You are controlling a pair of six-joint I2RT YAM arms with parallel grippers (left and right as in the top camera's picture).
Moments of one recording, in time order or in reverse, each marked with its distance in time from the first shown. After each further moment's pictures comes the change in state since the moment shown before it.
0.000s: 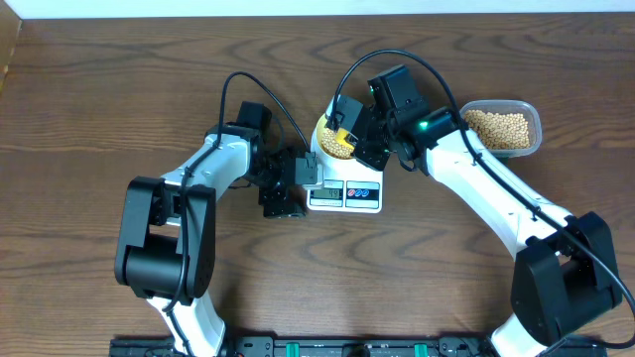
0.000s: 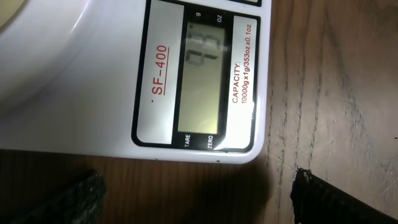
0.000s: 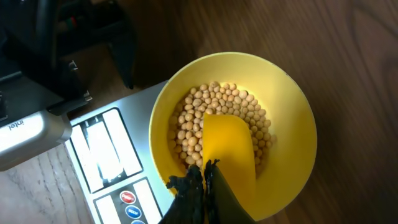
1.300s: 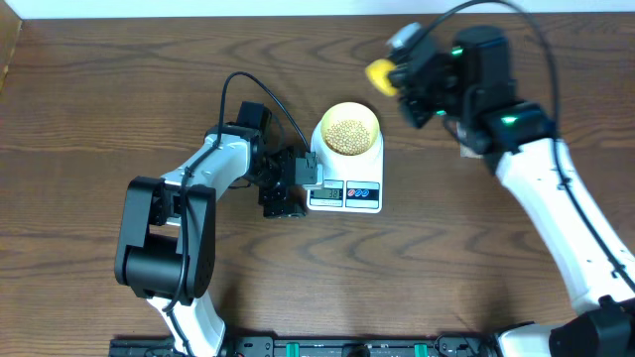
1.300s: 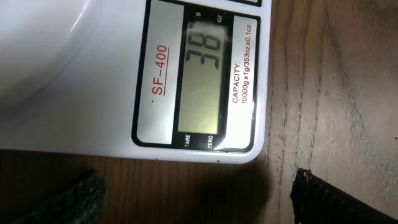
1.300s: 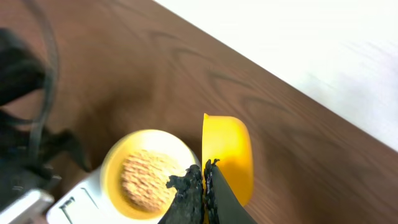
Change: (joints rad) left arm 0.000 0.000 0.000 0.000 0.000 0.000; right arm -0.236 -0.233 0.019 0.120 -0.103 0.266
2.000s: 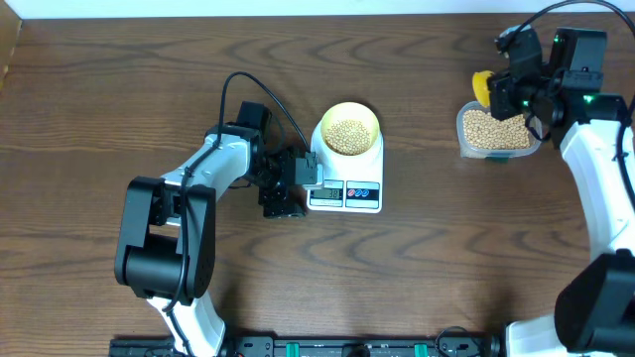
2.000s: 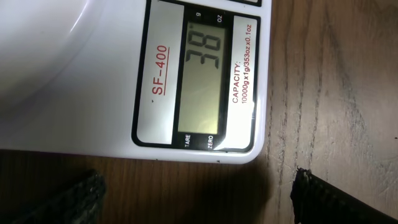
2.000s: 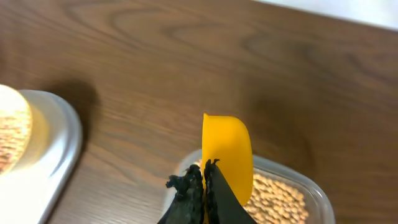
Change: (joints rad) left arm 0.000 0.000 0.000 0.000 0.000 0.000; right arm -0.359 0.109 0.000 -0.117 0.057 0.017
